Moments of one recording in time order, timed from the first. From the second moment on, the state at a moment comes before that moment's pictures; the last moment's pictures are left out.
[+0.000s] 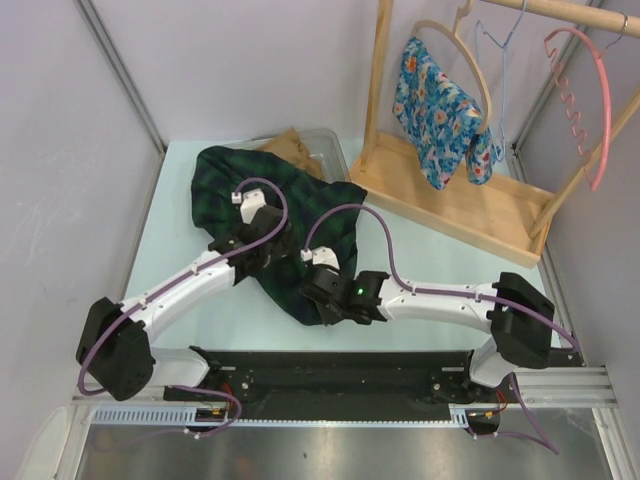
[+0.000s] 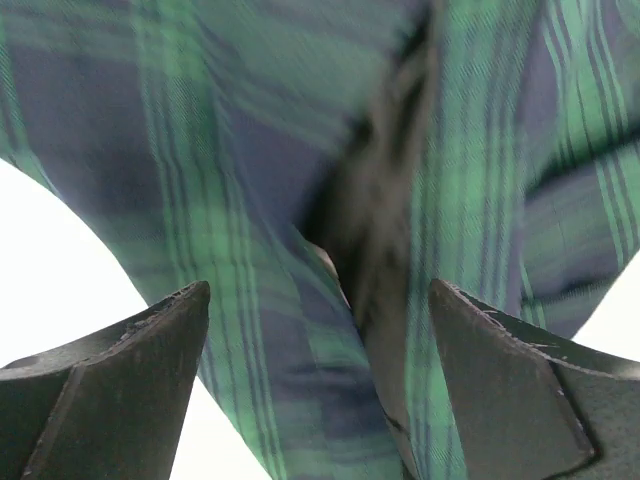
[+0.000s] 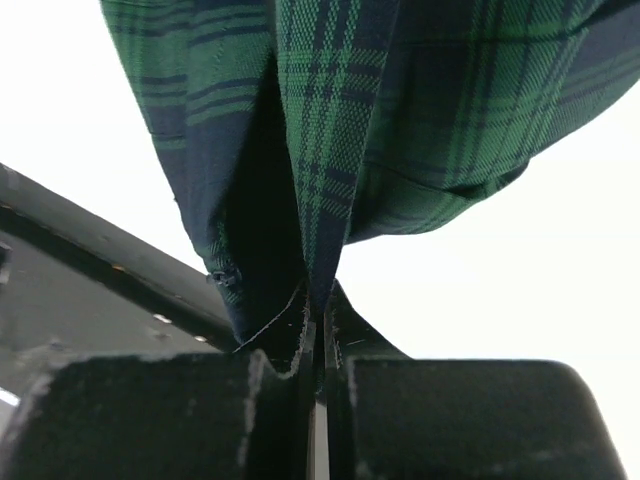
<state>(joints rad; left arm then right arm) -0.64 1.30 0.93 -0.50 -0.49 -0.78 1.22 1.60 1.15 -0.56 0.29 0.66</state>
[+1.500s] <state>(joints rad) -0.43 1.00 1.31 -0.47 -0.35 -0.47 0.63 1.19 1.10 -0.30 0.25 0.57</state>
